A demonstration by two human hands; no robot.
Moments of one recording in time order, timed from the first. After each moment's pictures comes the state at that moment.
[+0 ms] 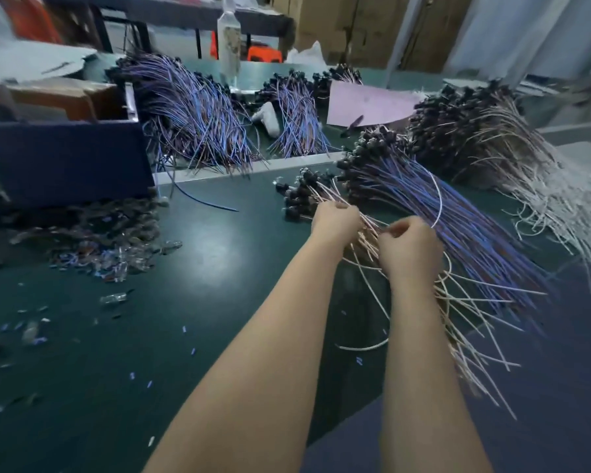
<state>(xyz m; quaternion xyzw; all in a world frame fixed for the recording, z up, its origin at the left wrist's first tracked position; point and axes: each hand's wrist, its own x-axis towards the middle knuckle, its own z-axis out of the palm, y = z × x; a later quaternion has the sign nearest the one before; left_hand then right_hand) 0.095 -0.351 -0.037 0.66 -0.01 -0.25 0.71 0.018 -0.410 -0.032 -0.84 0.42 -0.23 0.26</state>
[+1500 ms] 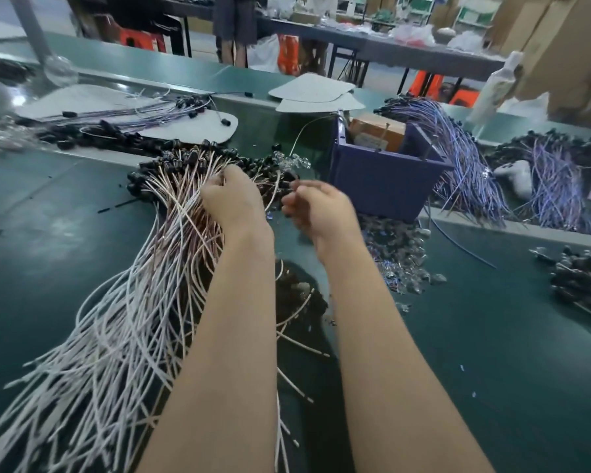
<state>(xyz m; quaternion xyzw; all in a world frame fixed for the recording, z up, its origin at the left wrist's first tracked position) 0.101 0.071 0.004 0.48 0.37 0.26 0.75 0.115 -0.016 -0.011 -0.66 -0.02 0.10 0.74</state>
